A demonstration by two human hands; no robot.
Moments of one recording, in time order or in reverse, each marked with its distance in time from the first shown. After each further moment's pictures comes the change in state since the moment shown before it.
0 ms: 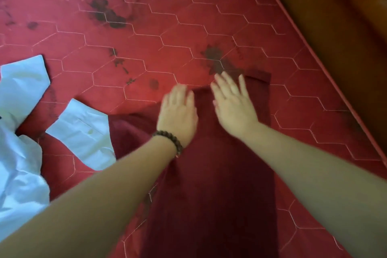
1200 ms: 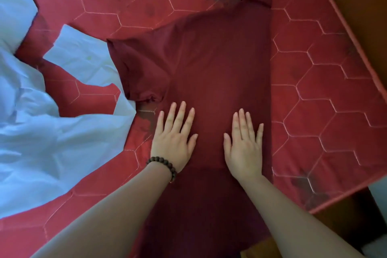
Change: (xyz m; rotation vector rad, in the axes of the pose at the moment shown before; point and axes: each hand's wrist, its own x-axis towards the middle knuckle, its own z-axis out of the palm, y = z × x) left_hand -0.244 0.010 0.047 0.061 -0.236 0.097; right_hand -0.277 -0.120 0.046 0.204 -0.128 0.490
